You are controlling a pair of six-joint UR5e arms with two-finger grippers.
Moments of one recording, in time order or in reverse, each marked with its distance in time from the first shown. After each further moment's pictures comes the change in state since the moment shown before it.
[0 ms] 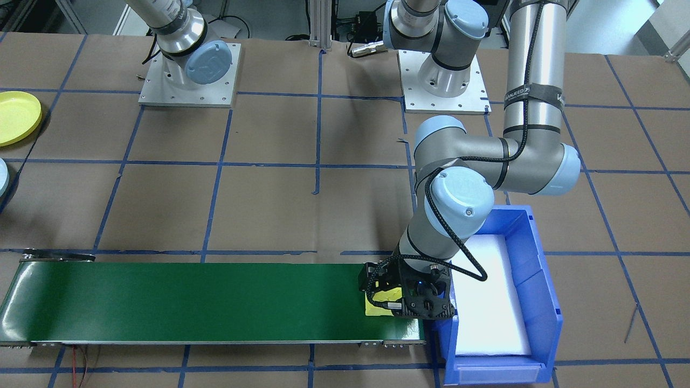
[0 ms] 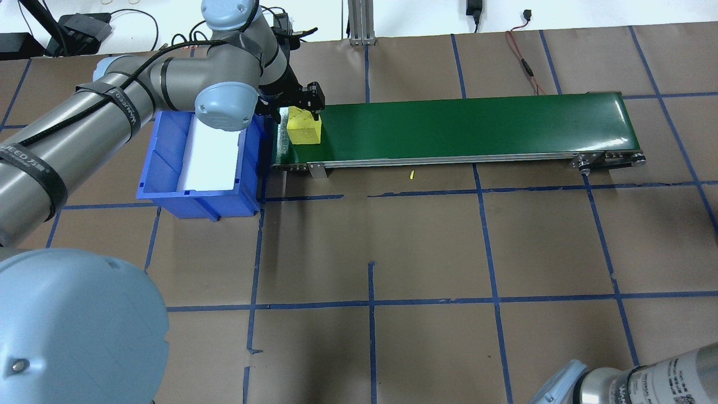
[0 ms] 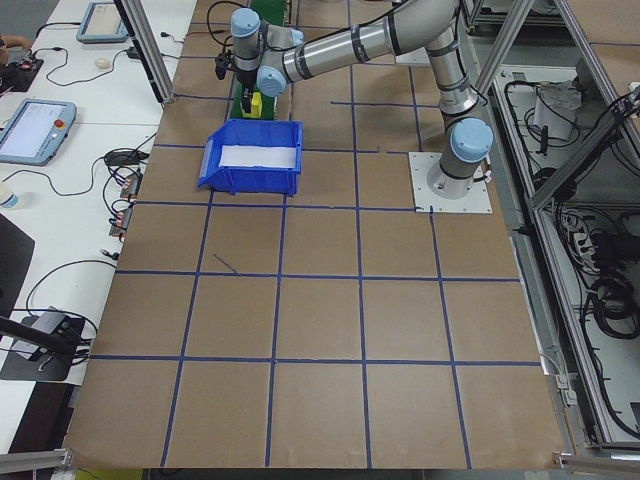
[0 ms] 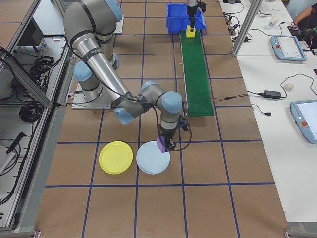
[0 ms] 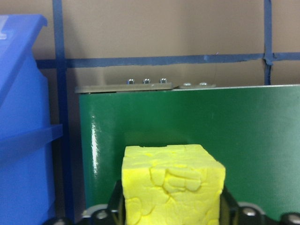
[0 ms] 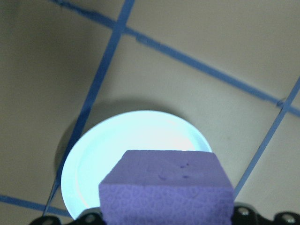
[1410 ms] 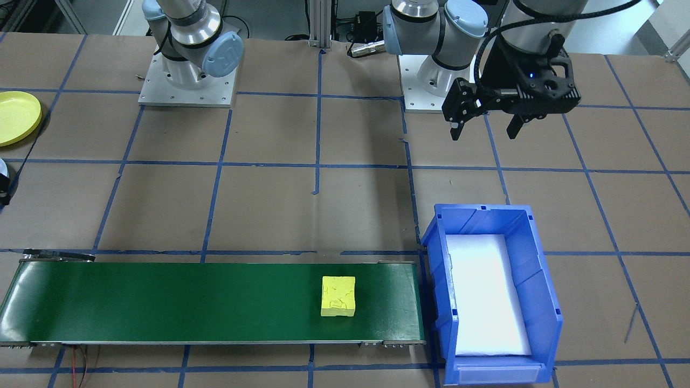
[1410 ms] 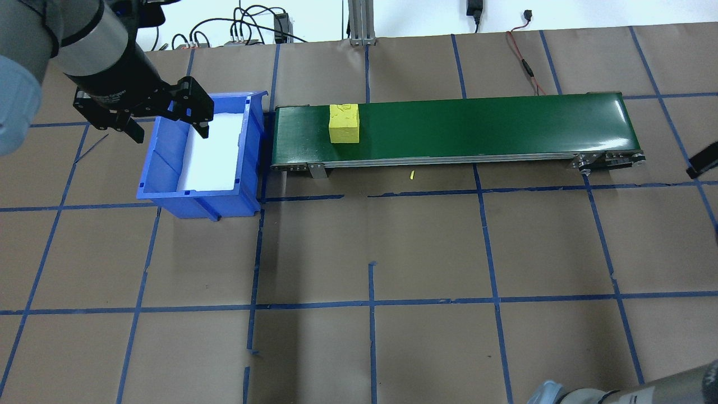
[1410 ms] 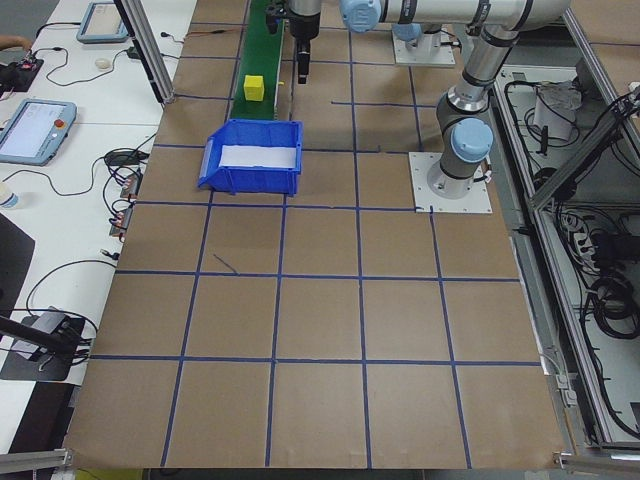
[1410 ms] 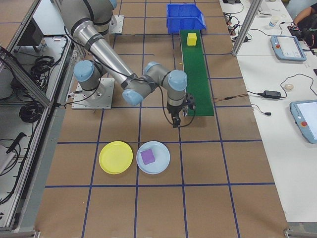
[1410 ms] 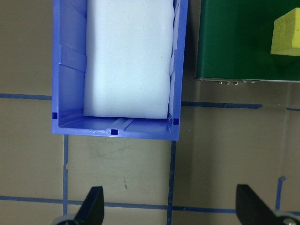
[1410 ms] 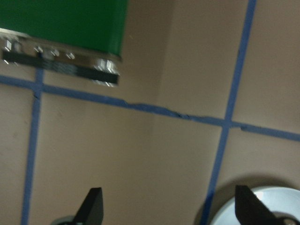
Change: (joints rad) left arm 0.140 0.585 -0.123 -0.533 0.106 0.094; right arm 0.346 -0.112 -0.017 0.176 0.153 0.533
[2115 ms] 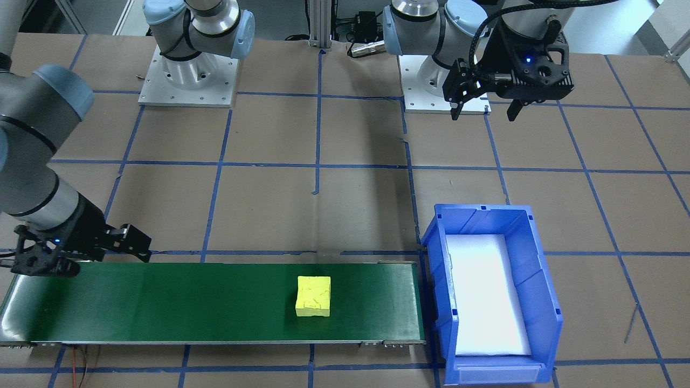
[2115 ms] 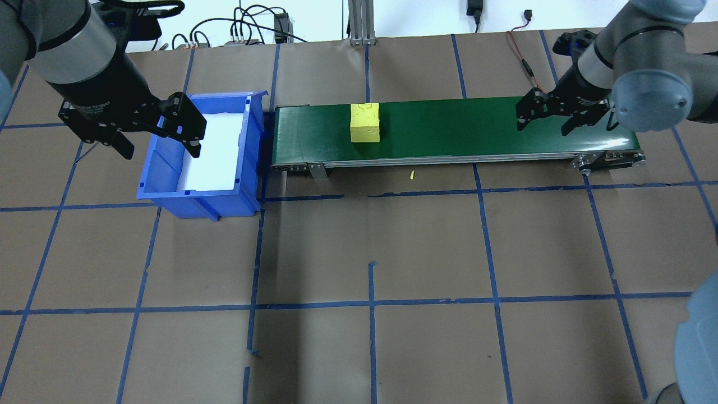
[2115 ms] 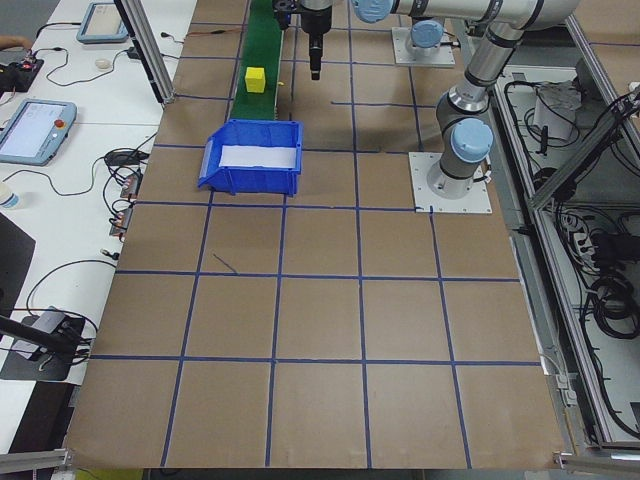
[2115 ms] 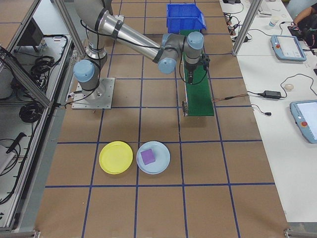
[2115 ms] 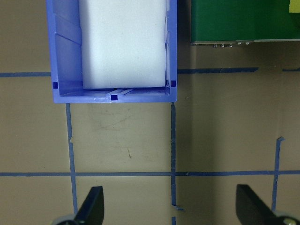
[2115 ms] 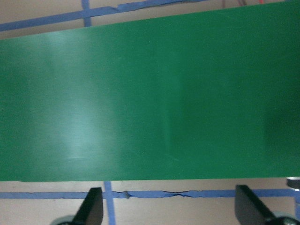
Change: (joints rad) left arm 0.006 0.013 0.015 -0.110 0.016 0.056; right arm 0.407 0.078 -0.074 0.012 0.191 0.695
